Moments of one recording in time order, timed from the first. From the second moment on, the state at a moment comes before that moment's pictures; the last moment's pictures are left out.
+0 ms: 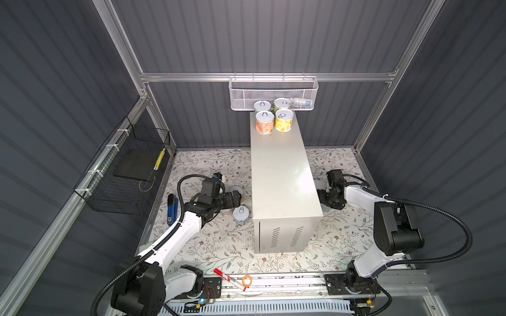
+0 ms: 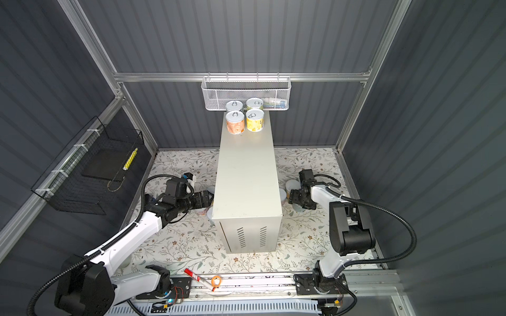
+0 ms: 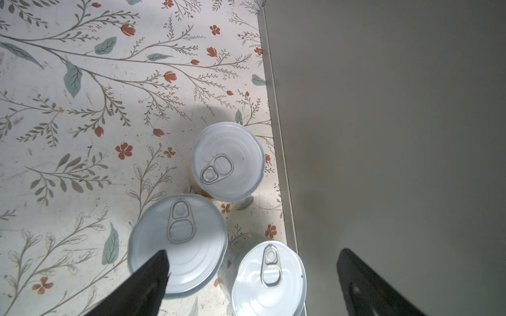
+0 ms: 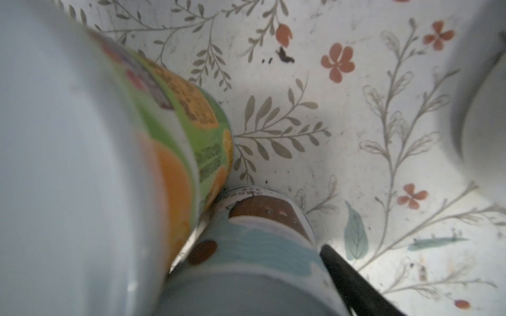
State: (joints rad) left arm -0.37 1.20 0.79 -0.35 0.12 -0.40; right arm 0.11 1.67 0.96 -0.52 0.00 0.34
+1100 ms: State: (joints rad) left arm -0.37 1.20 0.89 -0.43 0.13 -0.36; right arm 0.14 1.06 1.03 -0.88 -0.08 0.37
